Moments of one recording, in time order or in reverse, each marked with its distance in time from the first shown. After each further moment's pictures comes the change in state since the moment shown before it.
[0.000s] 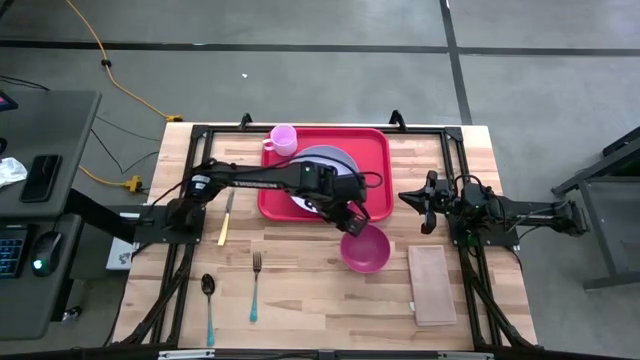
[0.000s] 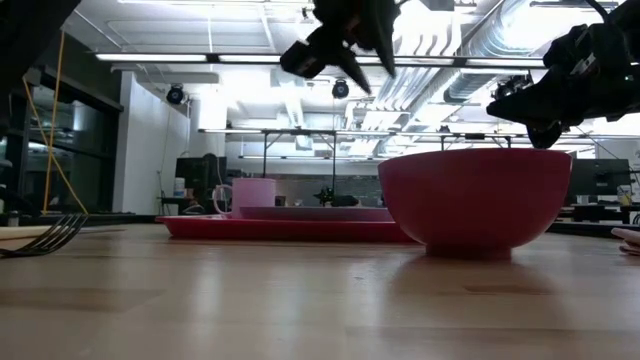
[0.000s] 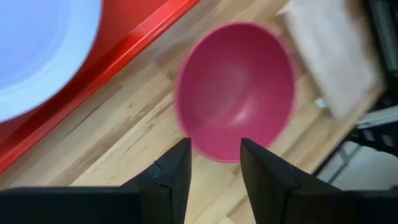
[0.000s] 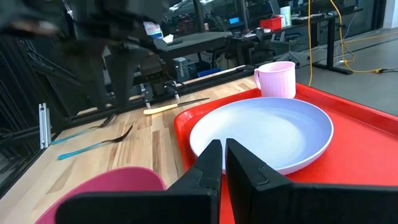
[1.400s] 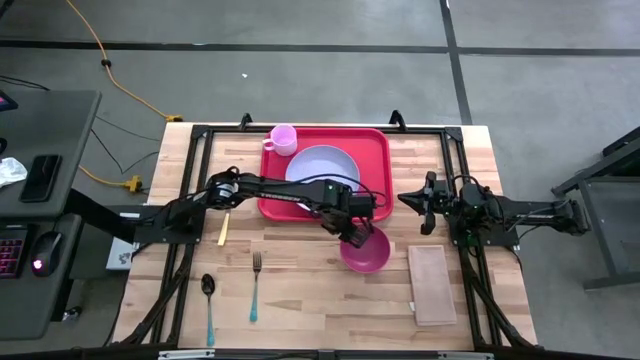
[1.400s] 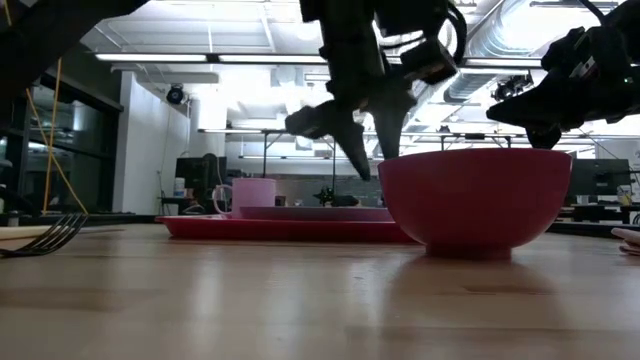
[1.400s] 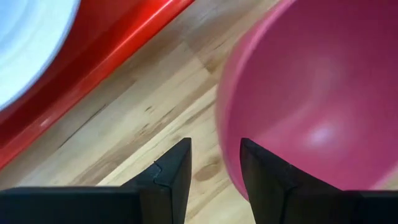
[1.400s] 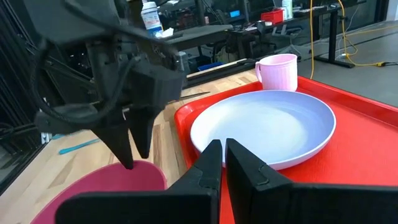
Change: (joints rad) left arm -0.011 0.188 -0.004 0.014 0.000 -0.001; right arm 0.000 0.024 0.000 -0.003 -0.008 0.011
